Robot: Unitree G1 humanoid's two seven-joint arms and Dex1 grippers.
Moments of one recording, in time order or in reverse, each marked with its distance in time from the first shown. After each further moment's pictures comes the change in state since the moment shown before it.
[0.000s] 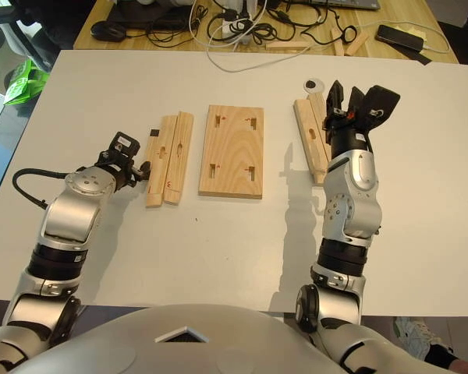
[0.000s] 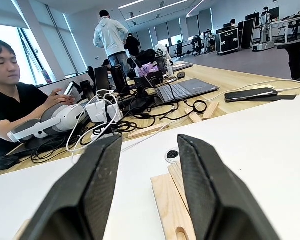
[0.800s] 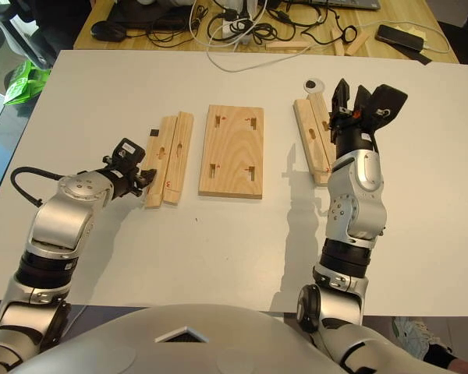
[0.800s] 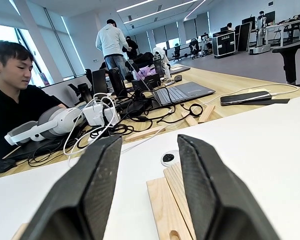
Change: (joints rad) left arm 0.027 0.053 -0.017 -0.117 -0.084 0.084 -0.107; right arm 0.003 -0.007 -0.018 -0.021 0.002 0.012 0.002
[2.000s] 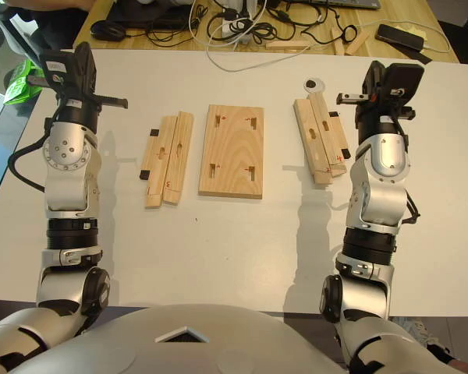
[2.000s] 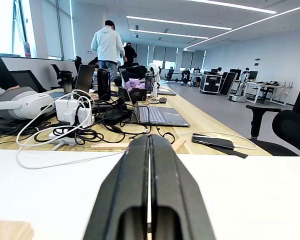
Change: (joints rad) left arm -0.187 -0.272 0.334 0.422 0.029 -0.972 0.309; right arm -0.071 -0.180 0.048 0.121 -0.175 -0.084 0.074
